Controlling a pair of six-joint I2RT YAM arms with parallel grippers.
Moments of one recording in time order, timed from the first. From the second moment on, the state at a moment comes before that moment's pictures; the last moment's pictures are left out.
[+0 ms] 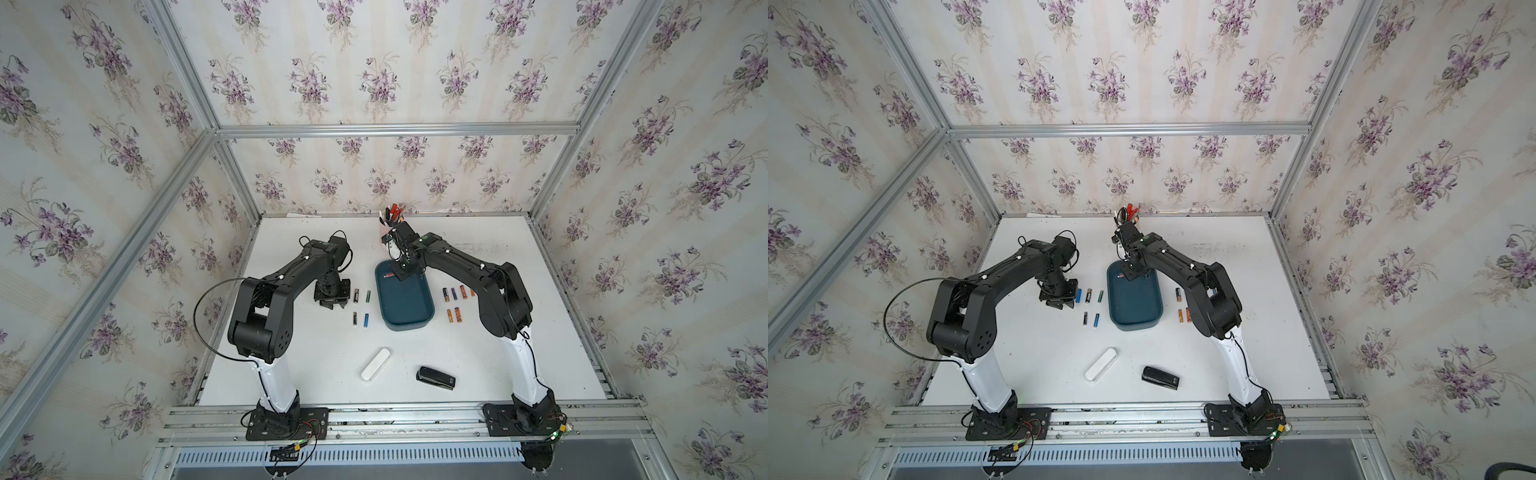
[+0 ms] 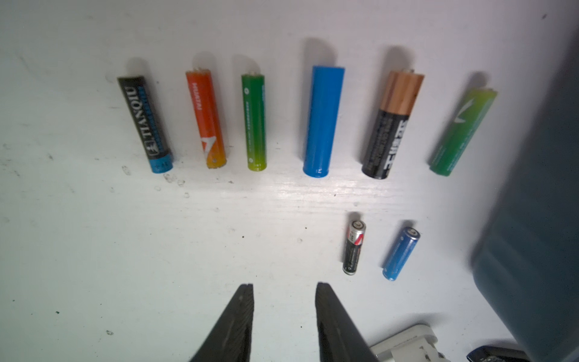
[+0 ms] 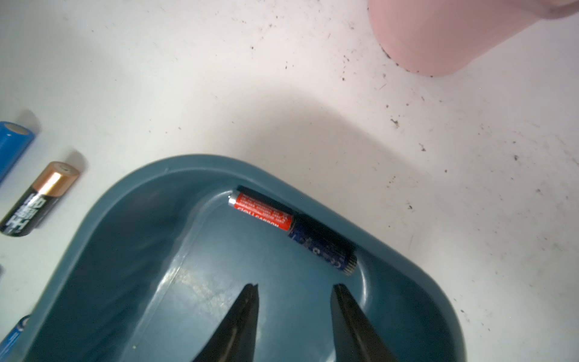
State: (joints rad) left arm -0.26 1.85 1.36 -1.11 0.06 -0.33; right arm 0.66 2.25 1.87 -0.77 0.04 -0.08
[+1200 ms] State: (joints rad) left arm -0.24 1.87 1.37 -1.11 0.06 -0.30; right arm 0.66 2.34 1.90 -0.78 0.03 -0.11
